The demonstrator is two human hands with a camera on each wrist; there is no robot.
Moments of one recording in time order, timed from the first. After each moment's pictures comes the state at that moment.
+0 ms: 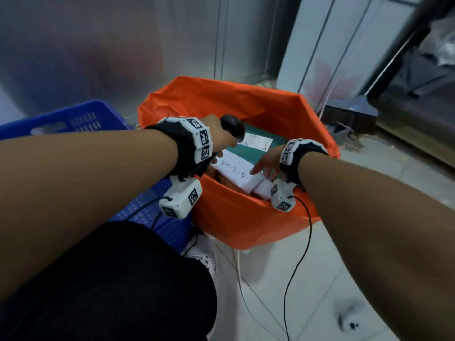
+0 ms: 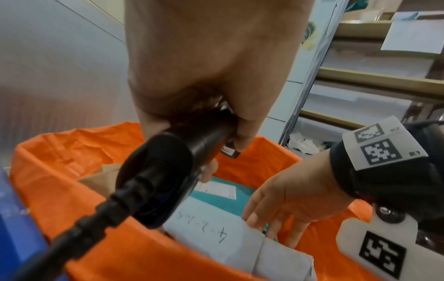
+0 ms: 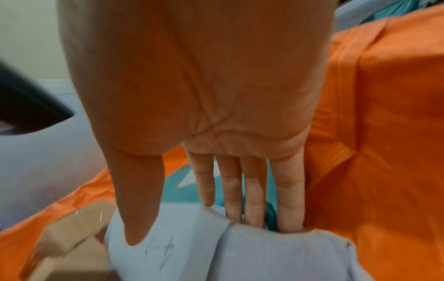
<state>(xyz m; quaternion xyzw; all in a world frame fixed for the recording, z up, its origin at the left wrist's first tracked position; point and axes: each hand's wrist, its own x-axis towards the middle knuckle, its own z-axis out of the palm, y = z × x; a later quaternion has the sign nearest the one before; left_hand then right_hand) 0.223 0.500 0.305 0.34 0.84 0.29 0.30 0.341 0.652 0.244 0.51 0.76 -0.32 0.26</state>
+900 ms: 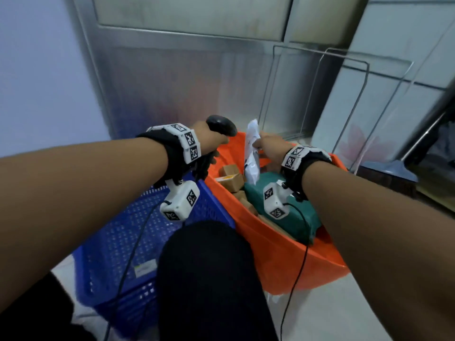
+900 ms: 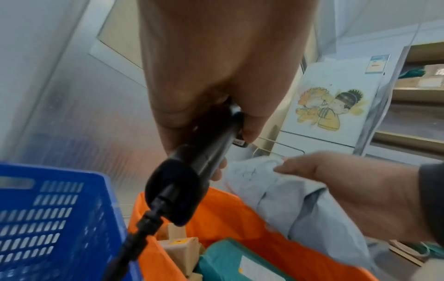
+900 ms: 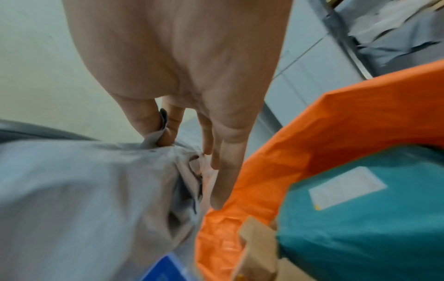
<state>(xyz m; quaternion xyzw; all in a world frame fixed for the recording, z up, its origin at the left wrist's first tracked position) 0.152 0.380 0.394 0.26 0.82 0.47 0.21 0.259 0.538 0.378 0.34 0.77 -0.54 -0.09</state>
